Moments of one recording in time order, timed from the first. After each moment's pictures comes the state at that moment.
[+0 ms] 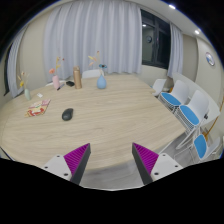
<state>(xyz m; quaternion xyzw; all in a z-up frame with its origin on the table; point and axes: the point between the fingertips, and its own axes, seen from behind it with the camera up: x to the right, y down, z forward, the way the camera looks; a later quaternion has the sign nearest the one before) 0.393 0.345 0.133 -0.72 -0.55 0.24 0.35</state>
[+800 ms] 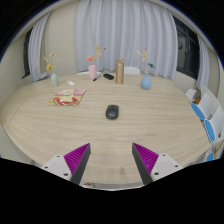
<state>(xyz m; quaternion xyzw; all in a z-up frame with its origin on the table) 0.311 0.166 0.093 -0.64 -0.65 0.28 0.30</state>
